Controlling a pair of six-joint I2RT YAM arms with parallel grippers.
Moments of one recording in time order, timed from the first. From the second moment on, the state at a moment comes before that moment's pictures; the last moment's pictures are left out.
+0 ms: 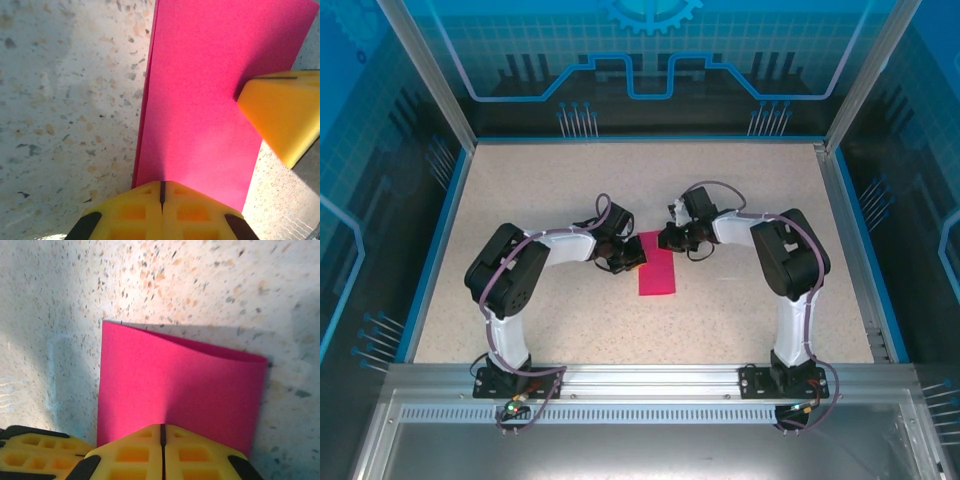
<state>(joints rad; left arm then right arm) -0.52 1.89 1.04 -0.22 0.38 -0.92 0.43 2.01 1.16 -0.17 -0.52 0.52</state>
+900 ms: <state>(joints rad) -0.52 1.89 1.04 -0.23 0.37 -0.90 0.41 2.05 1.18 -0.09 -0.52 0.59</state>
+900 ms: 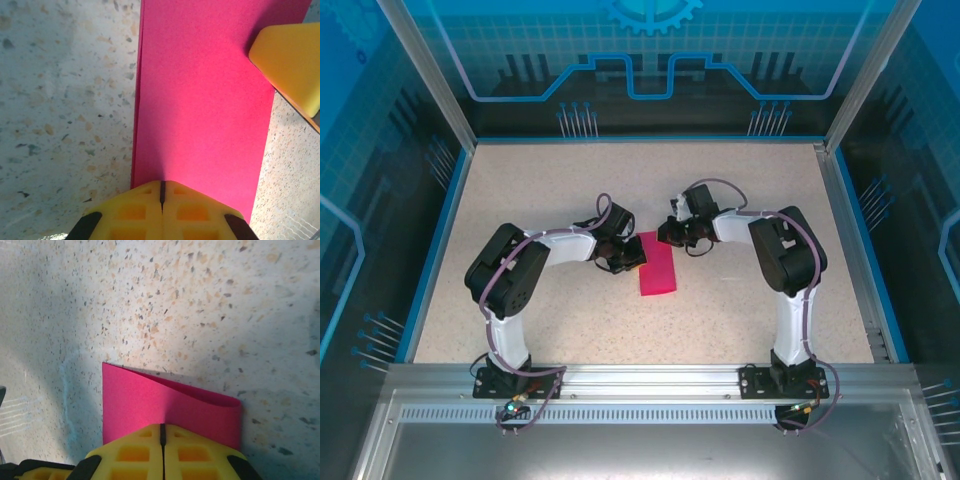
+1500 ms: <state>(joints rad) -0.52 1.89 1.04 -0.23 0.37 -0.90 0.38 2.05 1.17 -0.03 -0.42 0.73</state>
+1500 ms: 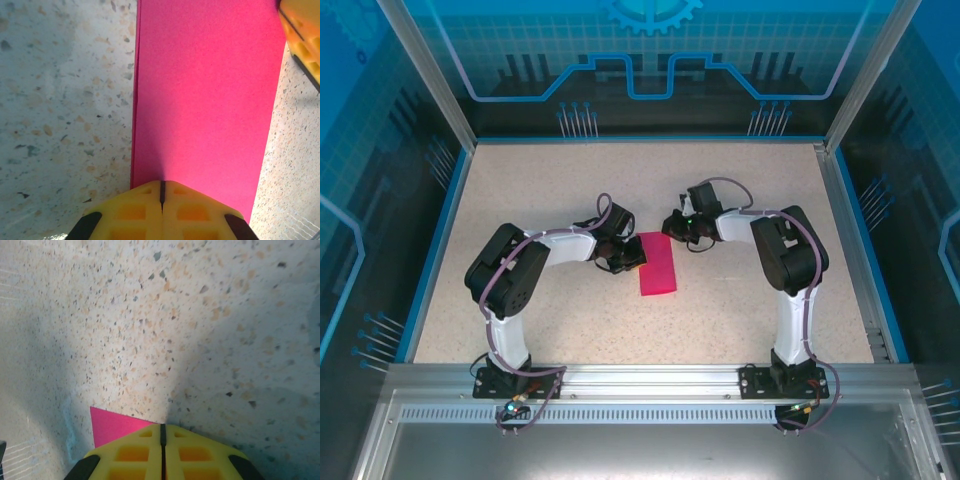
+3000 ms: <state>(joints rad) -0.53 1.89 1.09 -0.33 0.39 -0.87 0.42 1.85 0.93 -0.21 -0.59 0.47</state>
